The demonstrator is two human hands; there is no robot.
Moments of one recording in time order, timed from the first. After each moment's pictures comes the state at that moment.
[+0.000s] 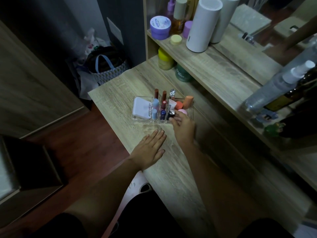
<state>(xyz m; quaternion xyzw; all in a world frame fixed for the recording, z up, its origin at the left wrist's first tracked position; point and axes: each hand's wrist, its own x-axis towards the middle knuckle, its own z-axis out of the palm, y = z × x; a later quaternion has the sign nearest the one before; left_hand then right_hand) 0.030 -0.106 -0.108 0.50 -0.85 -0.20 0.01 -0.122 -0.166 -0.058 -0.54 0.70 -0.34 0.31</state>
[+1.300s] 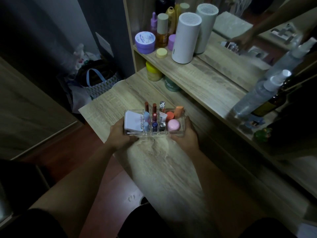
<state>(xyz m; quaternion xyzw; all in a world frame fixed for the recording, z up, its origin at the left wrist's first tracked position) 0.089 -0.199 -0.069 0.64 -0.59 -0.42 0.25 -0.165 -0.176 -0.082 -0.51 0.72 -0.29 0.37</state>
